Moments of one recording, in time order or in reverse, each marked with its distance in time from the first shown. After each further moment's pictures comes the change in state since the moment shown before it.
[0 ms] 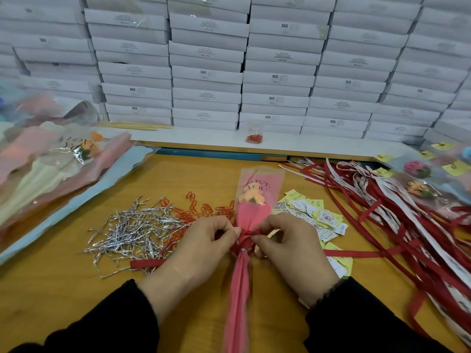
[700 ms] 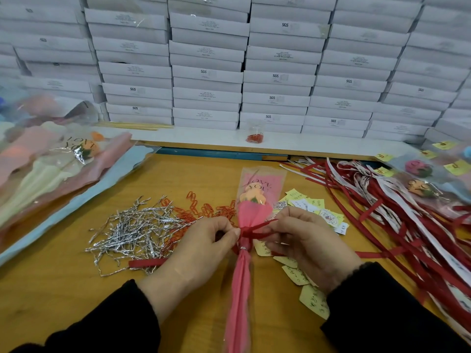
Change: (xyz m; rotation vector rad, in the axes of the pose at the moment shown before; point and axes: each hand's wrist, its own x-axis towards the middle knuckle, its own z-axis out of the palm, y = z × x) left_hand -0.002 -0.002 -0.002 0.074 -0.027 -0.012; right_hand 0.011 0.008 -0.021 0.752 -0.188 0.336
